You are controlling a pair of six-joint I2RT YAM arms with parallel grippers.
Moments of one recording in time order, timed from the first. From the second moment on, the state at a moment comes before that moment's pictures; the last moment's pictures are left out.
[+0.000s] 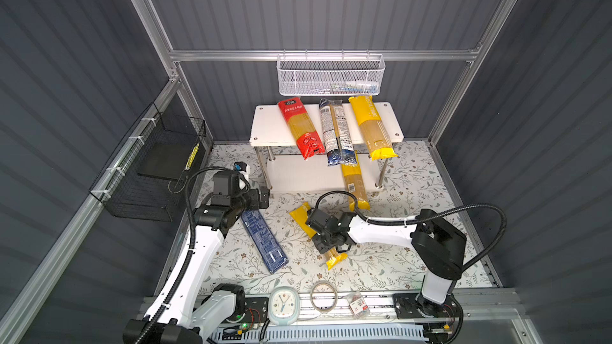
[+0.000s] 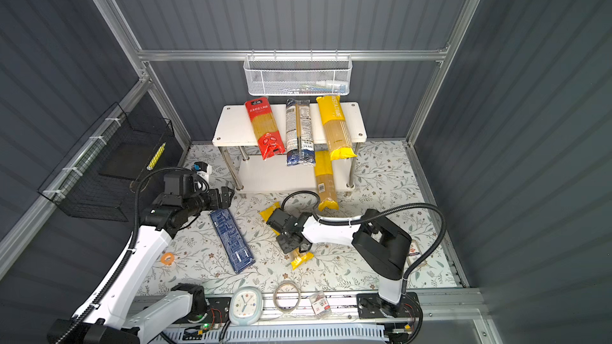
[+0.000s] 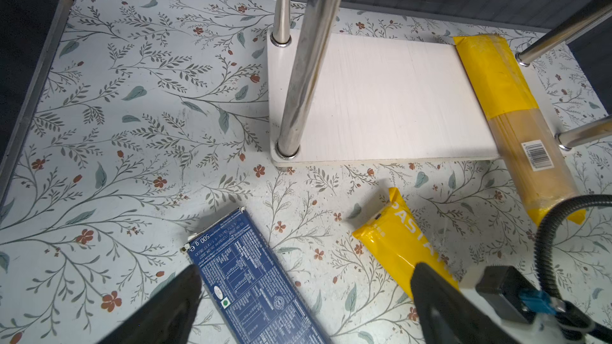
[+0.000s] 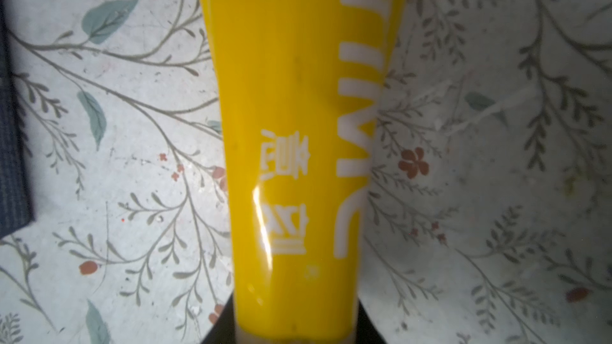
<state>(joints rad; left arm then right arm) -0.16 1.02 0.95 -0.65 0.10 -0.15 1.06 1.78 1.10 -0.52 0.12 0.43</state>
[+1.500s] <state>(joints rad) -0.16 1.02 0.95 -0.65 0.10 -0.15 0.73 1.75 1.25 -0.27 0.15 0.52</state>
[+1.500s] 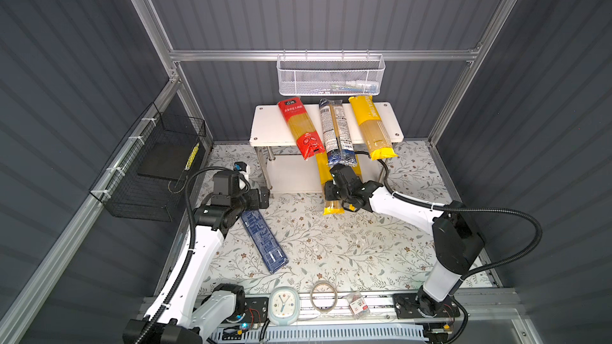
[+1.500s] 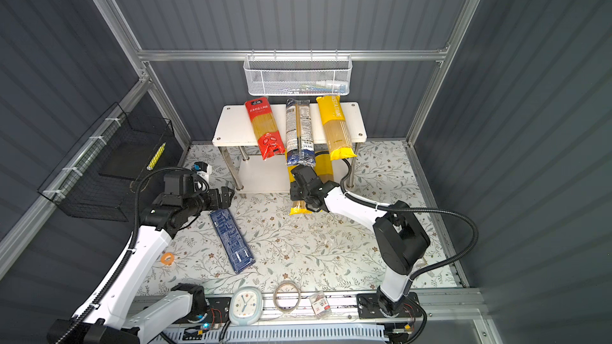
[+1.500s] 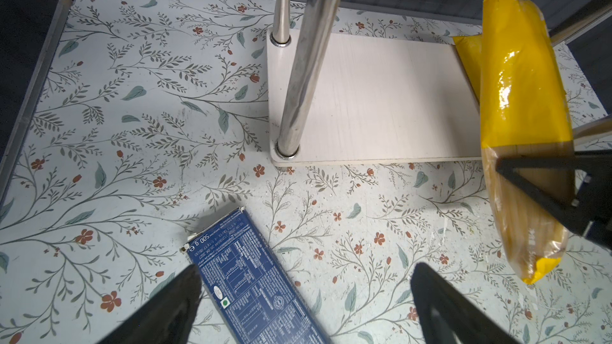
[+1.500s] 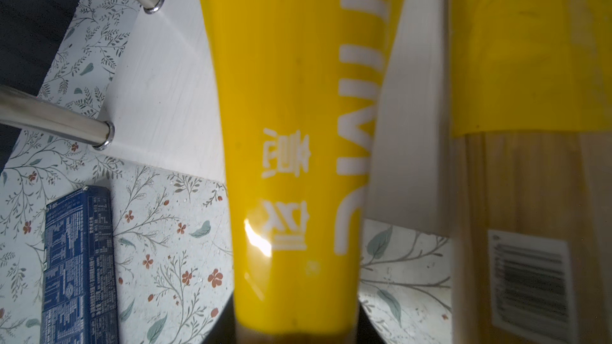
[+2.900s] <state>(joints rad) -0.16 1.02 0.95 -0.65 0.10 -0.15 0.64 1.89 1.34 -0.23 0.10 0.51</state>
